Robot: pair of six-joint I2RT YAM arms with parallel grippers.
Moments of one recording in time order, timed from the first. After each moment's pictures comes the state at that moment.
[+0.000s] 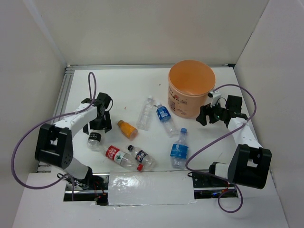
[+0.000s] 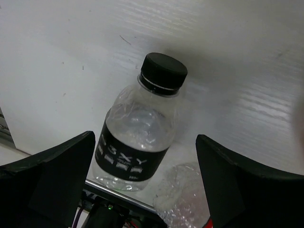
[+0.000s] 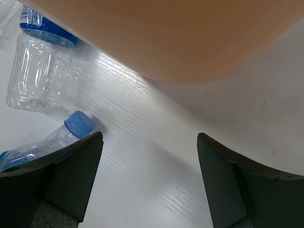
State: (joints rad) left arm -0.24 1.51 1.03 -0.94 -0.37 -0.49; right arm -0.24 1.25 0.74 -0.35 -0.67 -0.44
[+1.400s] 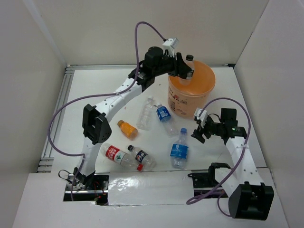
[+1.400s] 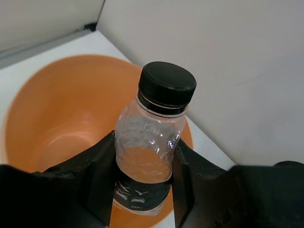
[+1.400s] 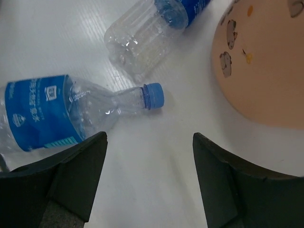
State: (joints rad) left arm -0.66 2.10 2.18 -0.14 0.33 -0.48; right arm -0.09 0.92 0.65 -0.66 -0.80 -0.90
